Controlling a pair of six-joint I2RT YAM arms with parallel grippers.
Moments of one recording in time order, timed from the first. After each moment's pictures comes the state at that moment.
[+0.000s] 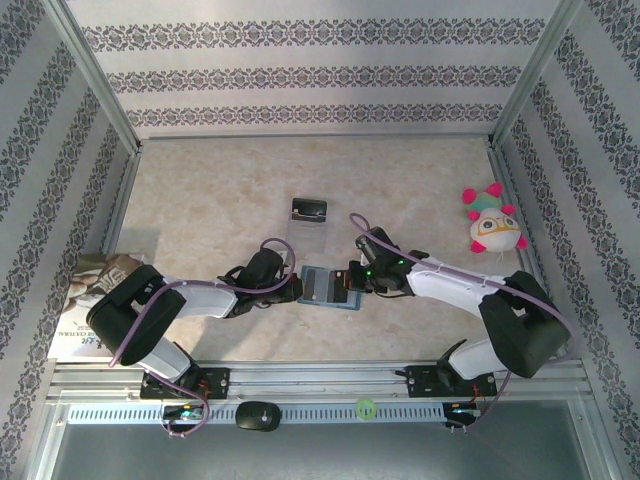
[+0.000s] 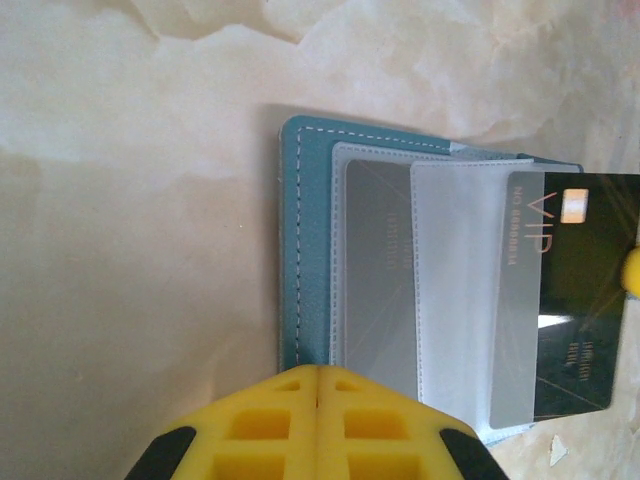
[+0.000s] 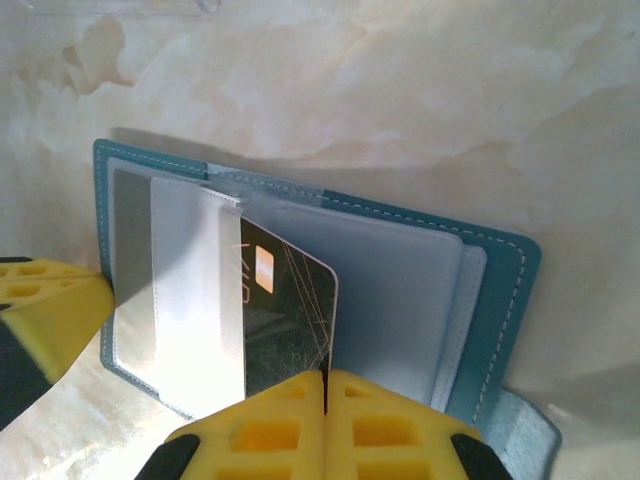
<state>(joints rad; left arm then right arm) -0.68 1.55 0.49 0.24 0.22 -0.77 0.63 1.42 0.70 -0.32 -0.22 0.73</state>
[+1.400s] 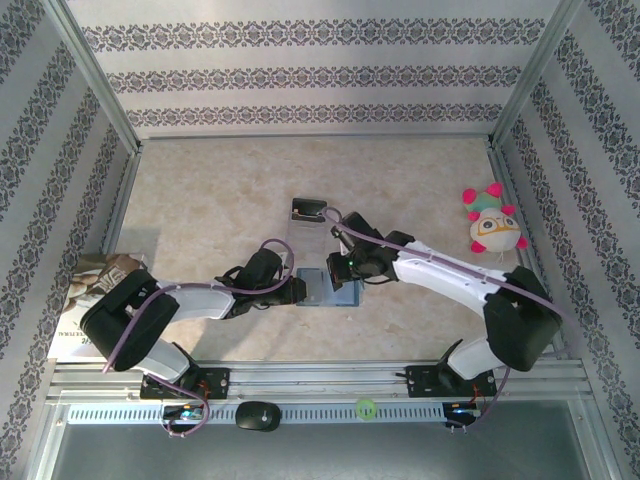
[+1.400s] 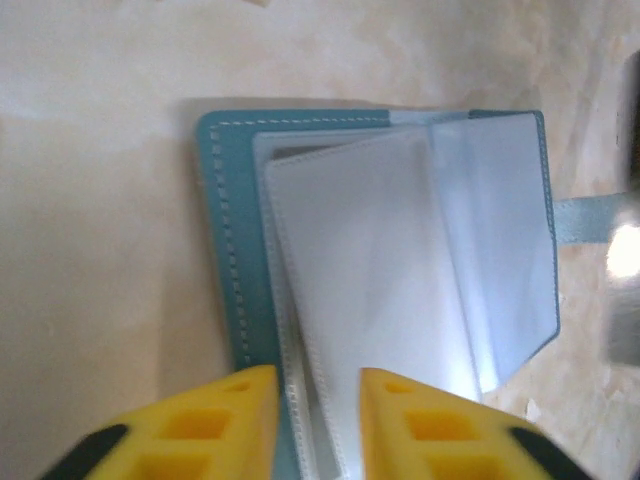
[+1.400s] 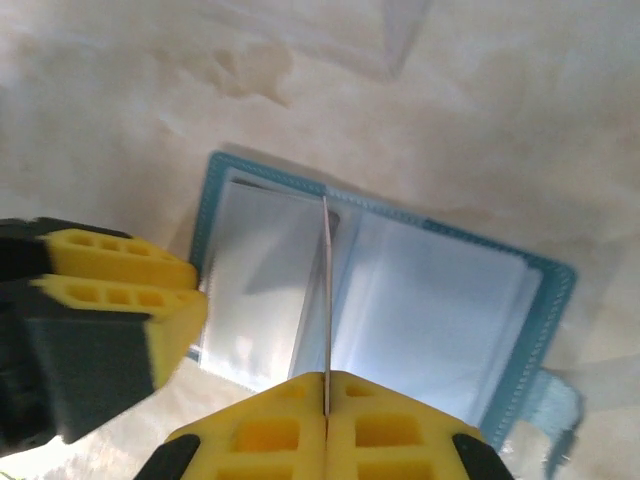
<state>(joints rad) -0.68 1.50 0.49 0.18 0.26 -0.76 0.75 1.46 1.00 -0.59 -0.12 0.52</state>
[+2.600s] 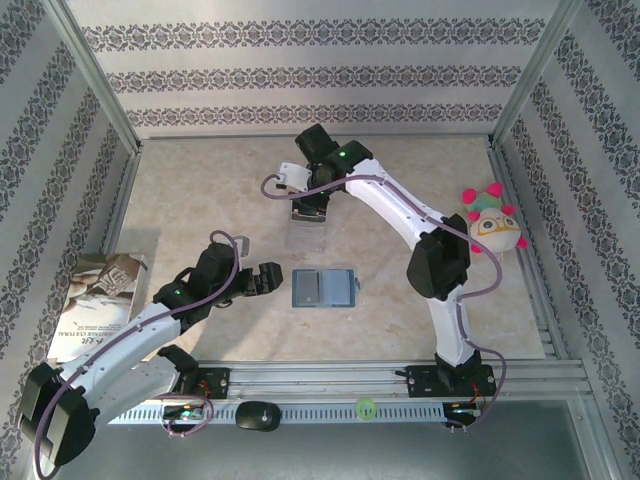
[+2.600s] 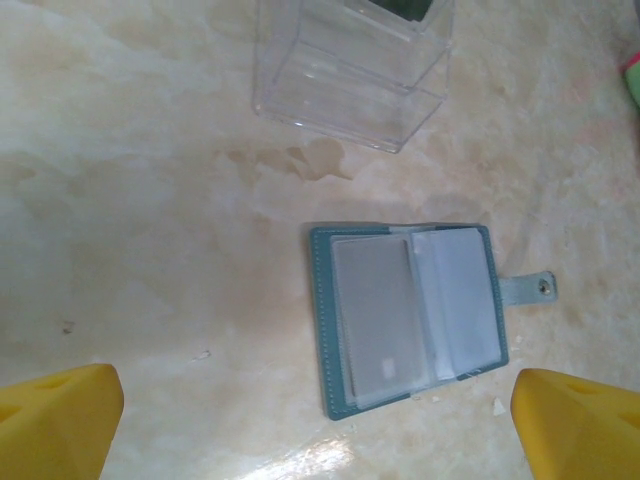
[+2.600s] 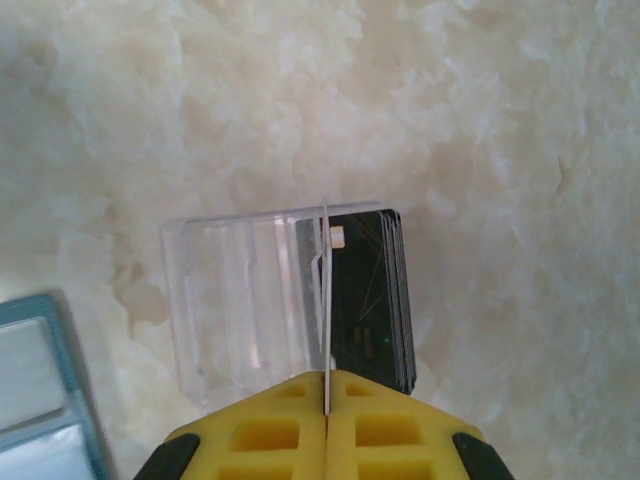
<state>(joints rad) -0.54 0.90 0.51 -0.34 0.10 -0.68 0.64 2.14 2.12 -1.06 -0.11 -0.70</state>
